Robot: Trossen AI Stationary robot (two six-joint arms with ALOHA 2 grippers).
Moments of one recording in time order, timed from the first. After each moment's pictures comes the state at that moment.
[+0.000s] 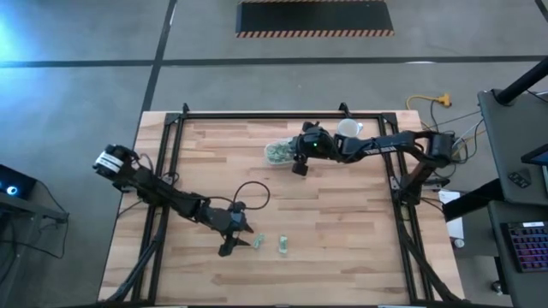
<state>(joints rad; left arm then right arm) -0.41 1.54 0.50 0.45 -0.01 -0.33 -0.32 1.69 0.89 0.21 0.12 -0.24</state>
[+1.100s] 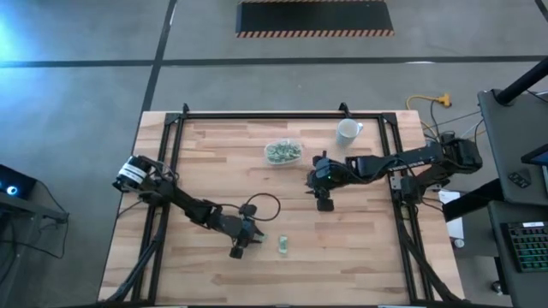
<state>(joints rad) -0.40 1.79 0.59 0.59 -0.11 -0.12 -0.03 1.44 0.77 -0.20 -0.01 -0.07</state>
